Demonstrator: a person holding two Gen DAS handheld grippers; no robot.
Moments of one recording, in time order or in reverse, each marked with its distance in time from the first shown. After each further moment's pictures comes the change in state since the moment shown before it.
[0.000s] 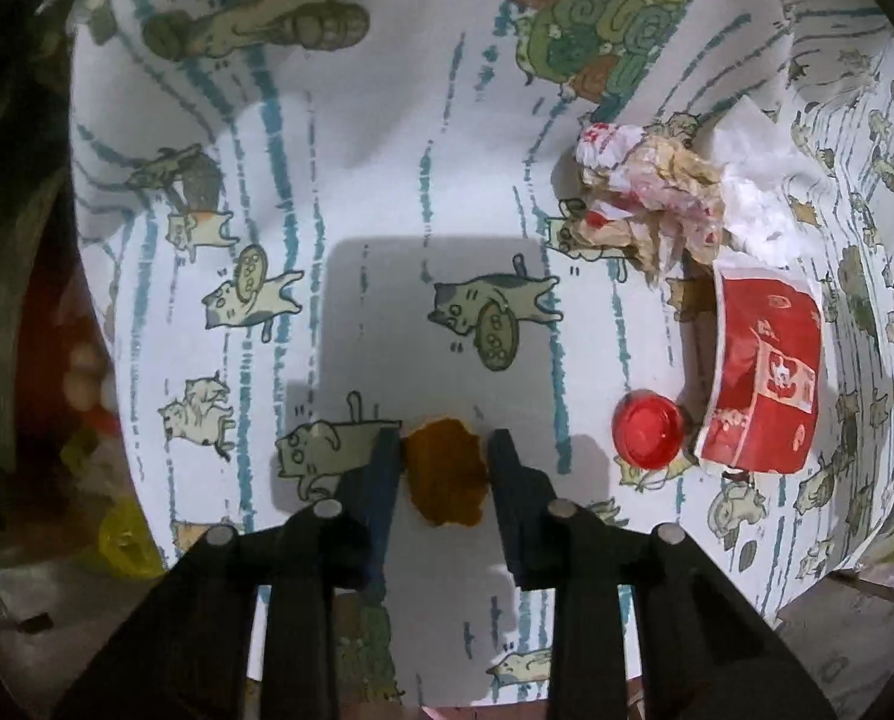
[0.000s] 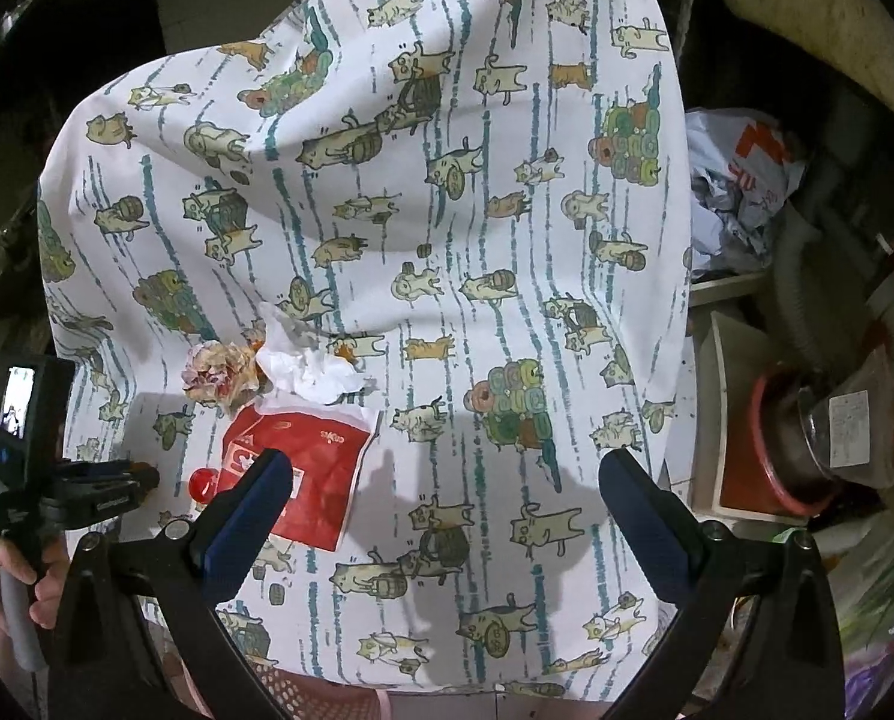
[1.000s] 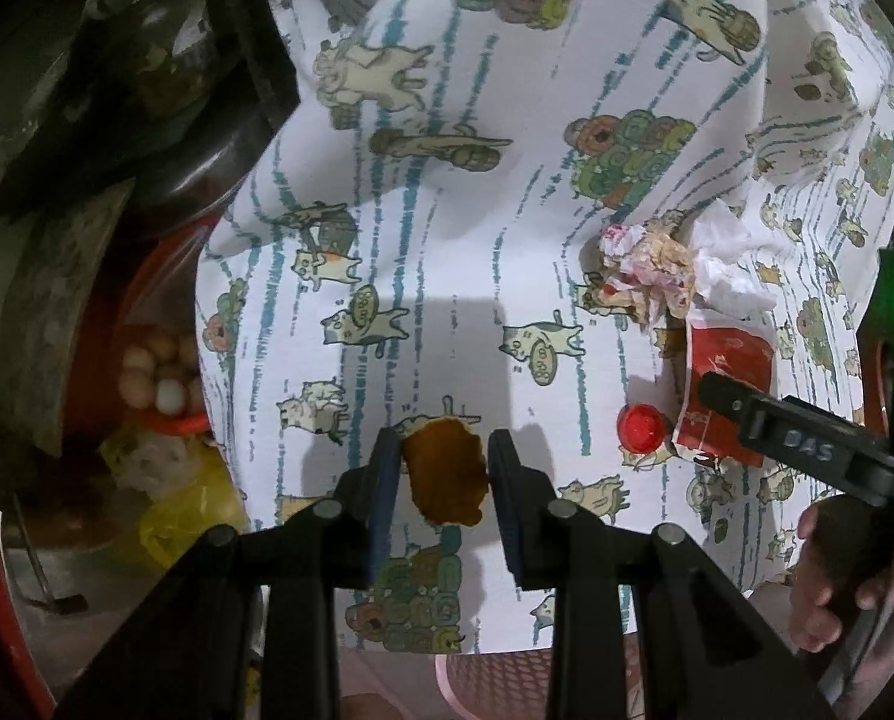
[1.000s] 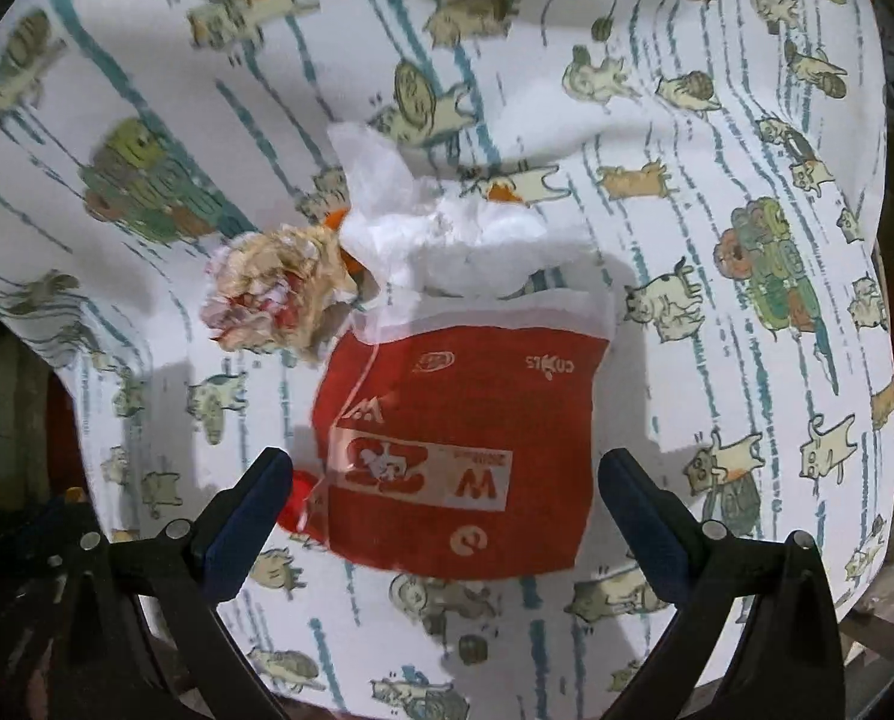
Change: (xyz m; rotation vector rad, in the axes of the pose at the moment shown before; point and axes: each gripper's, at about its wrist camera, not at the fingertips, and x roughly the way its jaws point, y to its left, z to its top) left arm -0.064 0.045 -0.014 -0.065 -0.122 -0.018; right arm 0.136 0.102 -0.015 0.138 0.353 0.102
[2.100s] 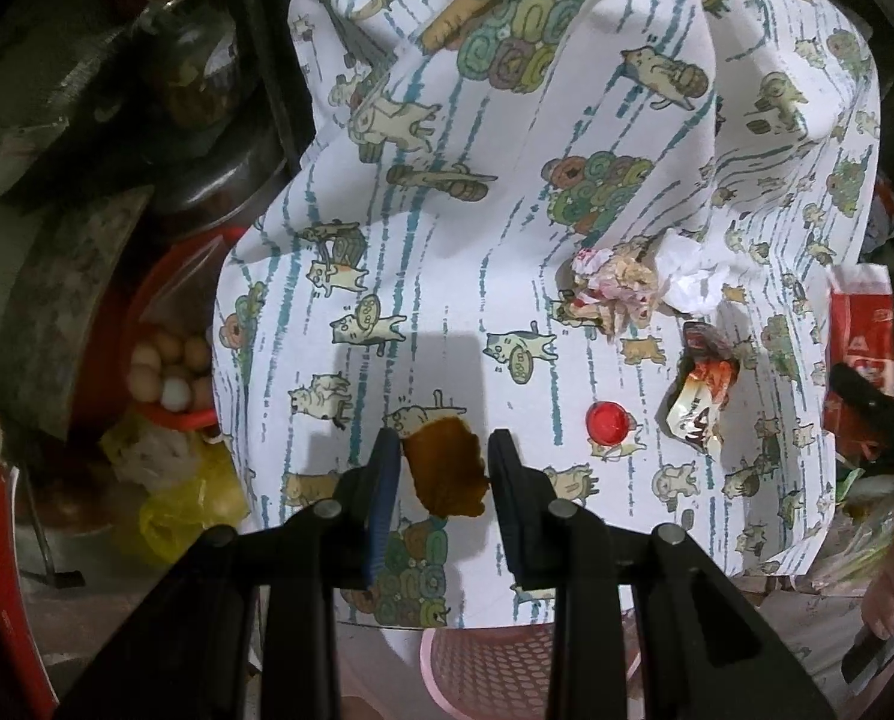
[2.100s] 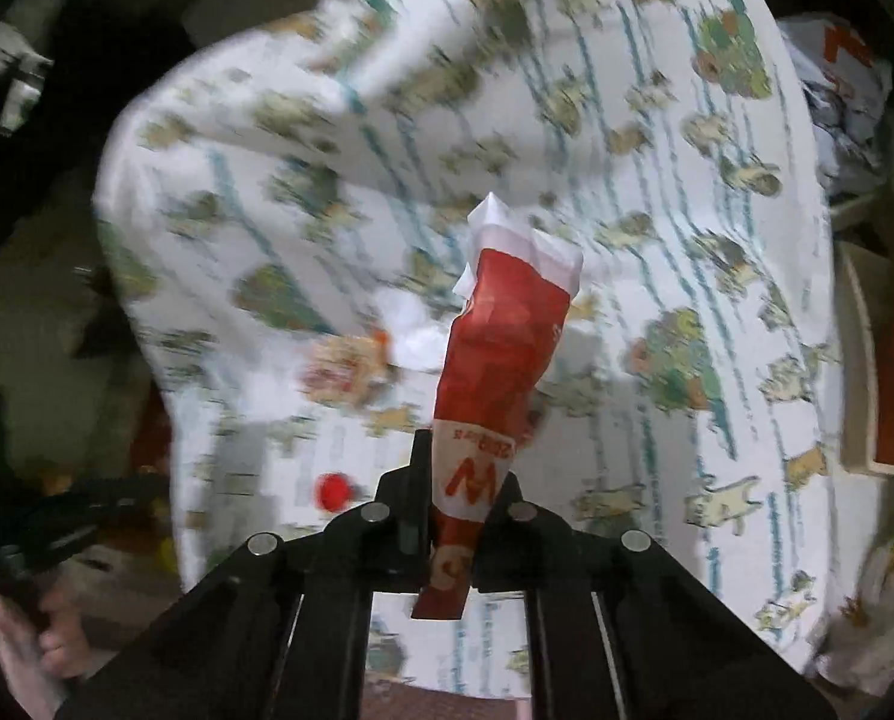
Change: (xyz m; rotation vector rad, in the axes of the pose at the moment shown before) left arm -0.037 0.001 -0.016 -0.025 -0.092 -0.044; right arm -0.121 -0.075 -0.023 -0.088 -0.338 0.301
